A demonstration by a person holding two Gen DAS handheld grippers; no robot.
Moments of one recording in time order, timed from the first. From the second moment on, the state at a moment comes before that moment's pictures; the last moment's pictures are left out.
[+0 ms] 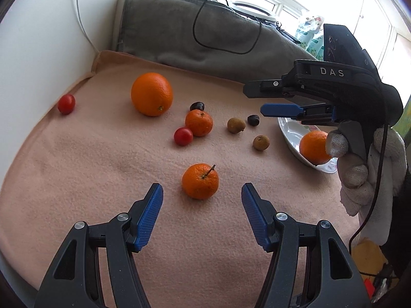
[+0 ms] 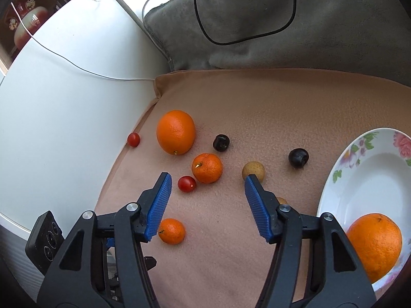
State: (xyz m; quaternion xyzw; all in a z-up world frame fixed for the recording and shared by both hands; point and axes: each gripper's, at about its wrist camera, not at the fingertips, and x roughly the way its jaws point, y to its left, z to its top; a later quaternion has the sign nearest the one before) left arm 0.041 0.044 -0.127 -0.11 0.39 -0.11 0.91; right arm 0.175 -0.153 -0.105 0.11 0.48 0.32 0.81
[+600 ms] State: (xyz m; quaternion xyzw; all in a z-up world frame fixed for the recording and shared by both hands) left arm 0.060 0.041 -0.142 -0.12 0.41 -0.12 0.90; right arm 0.210 -0.102 -0.138 0.10 0.54 0.31 0.78
